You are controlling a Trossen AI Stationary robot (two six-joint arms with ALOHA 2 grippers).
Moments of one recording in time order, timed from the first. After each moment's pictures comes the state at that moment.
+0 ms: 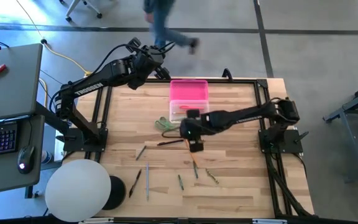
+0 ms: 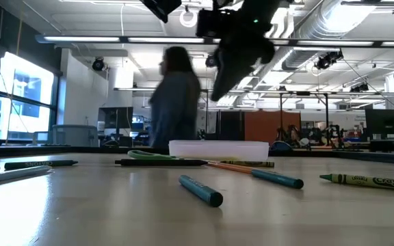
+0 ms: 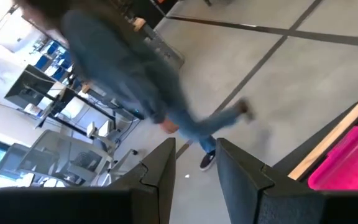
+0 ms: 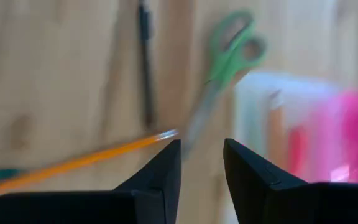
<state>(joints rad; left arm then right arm) 0.30 1.58 1.85 -0.83 -0.99 0.23 0.07 1.79 1.39 -0.67 0.22 -0.10</state>
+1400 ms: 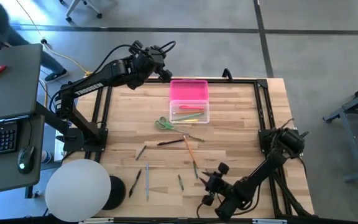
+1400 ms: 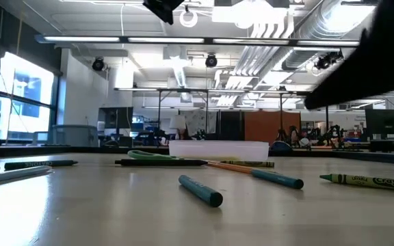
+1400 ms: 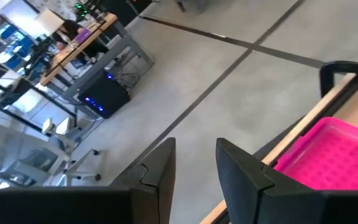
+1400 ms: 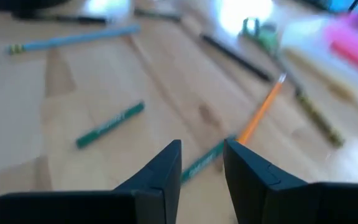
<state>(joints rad) 0.30 1.58 1.85 -0.85 -0.86 0.10 0.82 1.99 1.19 -0.46 1.03 1.13</state>
